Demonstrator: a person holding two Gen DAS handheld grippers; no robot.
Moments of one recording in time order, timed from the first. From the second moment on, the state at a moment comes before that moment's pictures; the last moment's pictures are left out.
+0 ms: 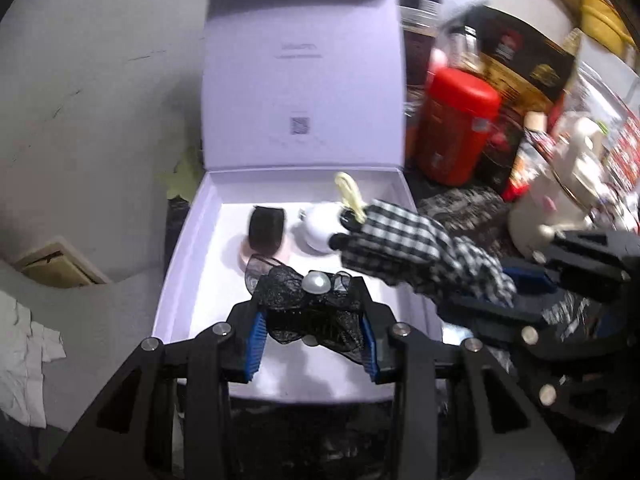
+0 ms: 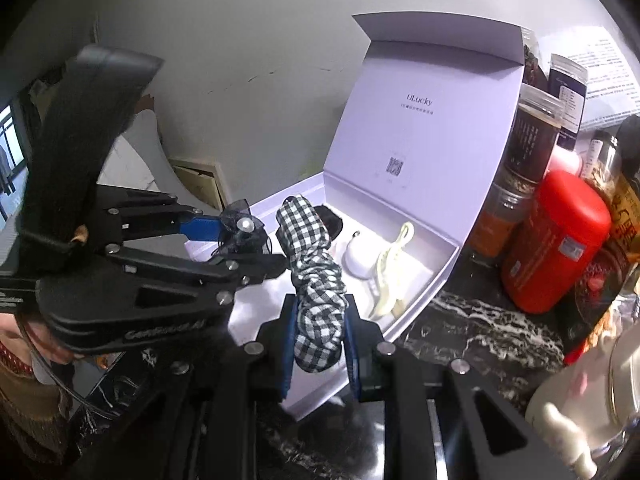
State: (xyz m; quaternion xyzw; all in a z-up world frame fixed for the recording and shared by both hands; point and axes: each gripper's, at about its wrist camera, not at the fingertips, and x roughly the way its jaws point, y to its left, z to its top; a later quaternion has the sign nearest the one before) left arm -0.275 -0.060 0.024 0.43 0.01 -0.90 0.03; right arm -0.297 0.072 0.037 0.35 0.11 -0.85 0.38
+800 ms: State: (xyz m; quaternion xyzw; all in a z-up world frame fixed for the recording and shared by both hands) left arm -0.330 -0.117 -0.027 0.47 0.06 -0.88 0.10; right arm -0.368 0.038 0.008 0.40 0.07 -0.86 0.31
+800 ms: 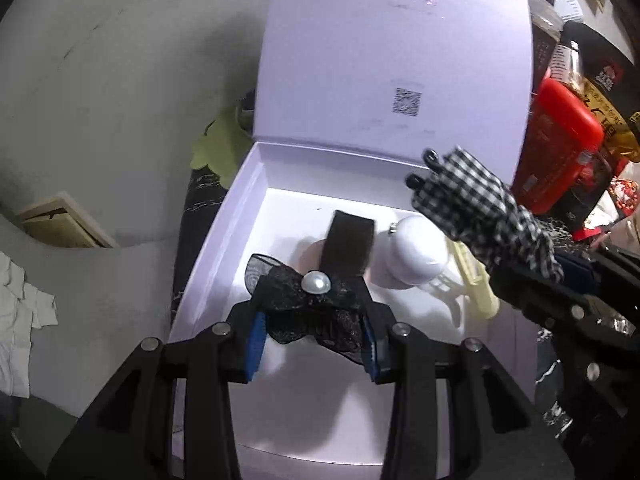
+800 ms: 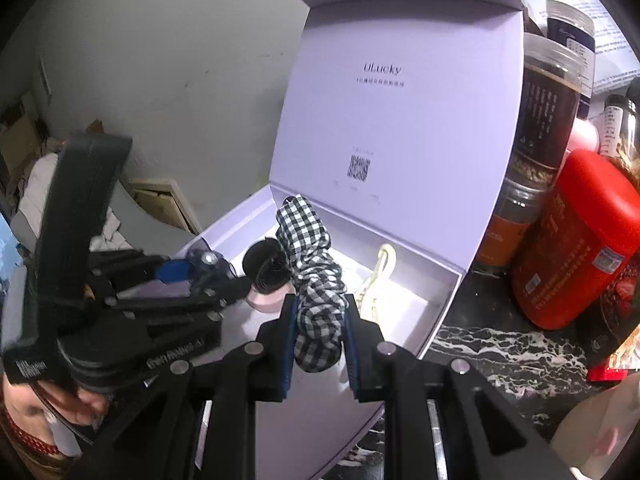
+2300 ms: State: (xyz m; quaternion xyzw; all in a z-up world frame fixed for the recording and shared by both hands) left arm -0.338 -0.095 -0.072 0.53 0.05 -0.84 0.10; right arm -0.364 0.029 -0.036 0.46 0.09 -0.83 0.30
